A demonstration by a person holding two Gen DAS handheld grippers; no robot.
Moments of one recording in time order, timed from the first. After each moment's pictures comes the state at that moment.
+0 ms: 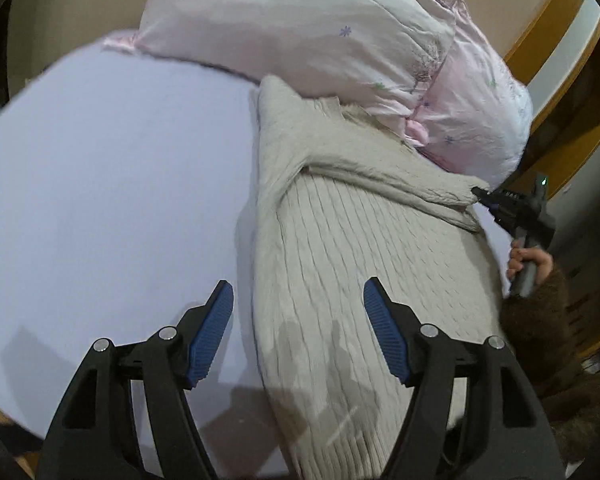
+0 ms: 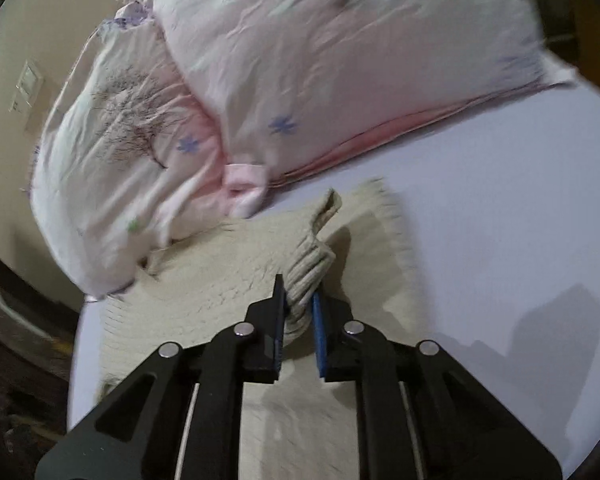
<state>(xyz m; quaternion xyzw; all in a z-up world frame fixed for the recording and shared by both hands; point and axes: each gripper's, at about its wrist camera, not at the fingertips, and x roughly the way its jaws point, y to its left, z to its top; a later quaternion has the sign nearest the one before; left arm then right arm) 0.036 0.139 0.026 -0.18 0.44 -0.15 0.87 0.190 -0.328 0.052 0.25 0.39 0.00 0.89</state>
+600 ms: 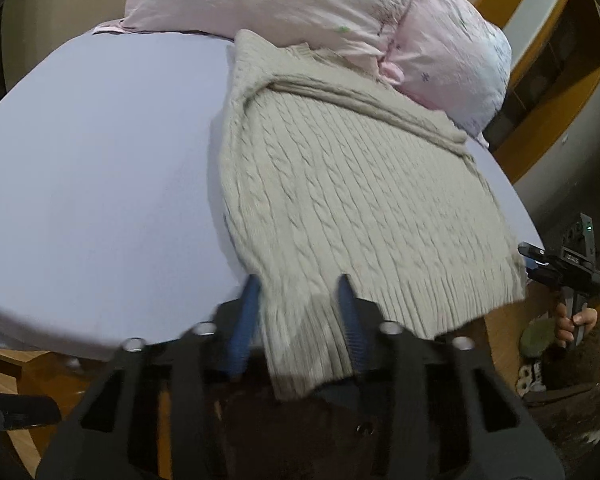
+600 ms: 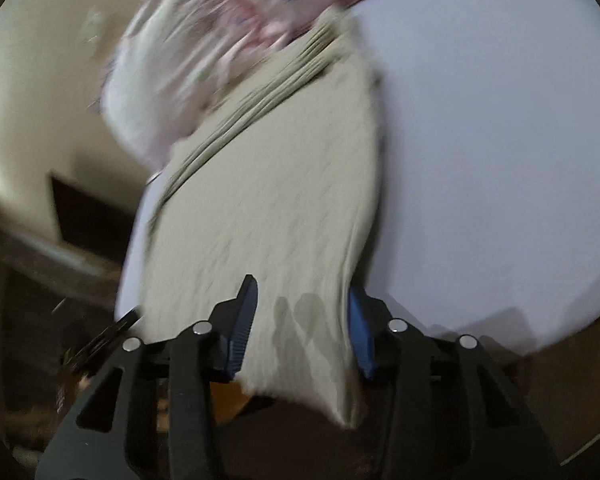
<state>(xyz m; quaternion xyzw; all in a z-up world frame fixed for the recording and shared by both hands) -0.044 0.100 0.009 -0.11 0.46 -0.16 0.86 -0.038 -0.324 -0.002 0.31 0.48 0.17 0.80</state>
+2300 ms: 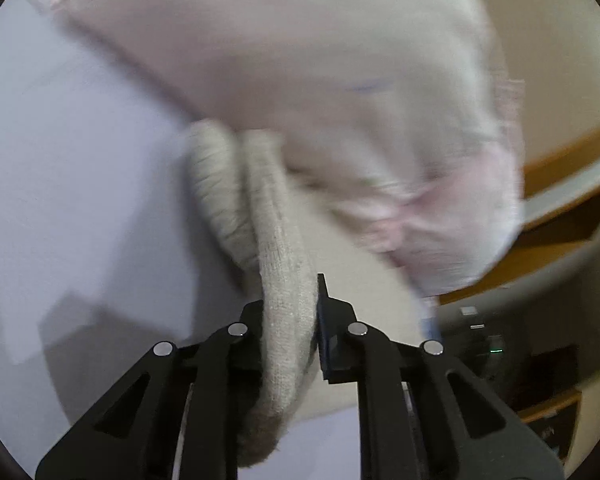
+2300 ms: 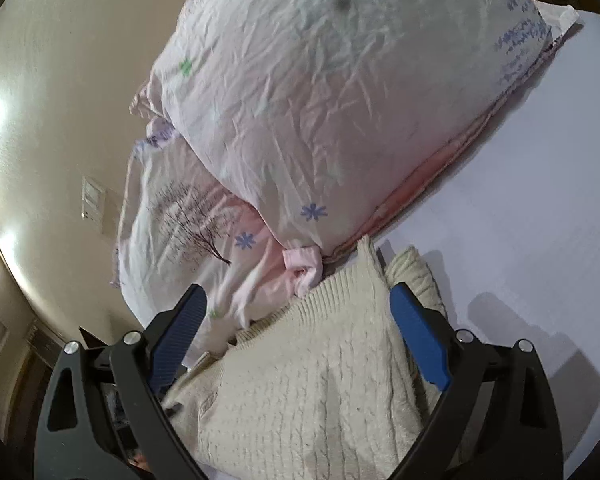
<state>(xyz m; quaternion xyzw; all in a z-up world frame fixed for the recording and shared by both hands) 0.225 0.104 0.050 -0.38 0.41 -0.21 0.80 0.221 -0.394 0.017 0.43 0.24 0.13 0.86</state>
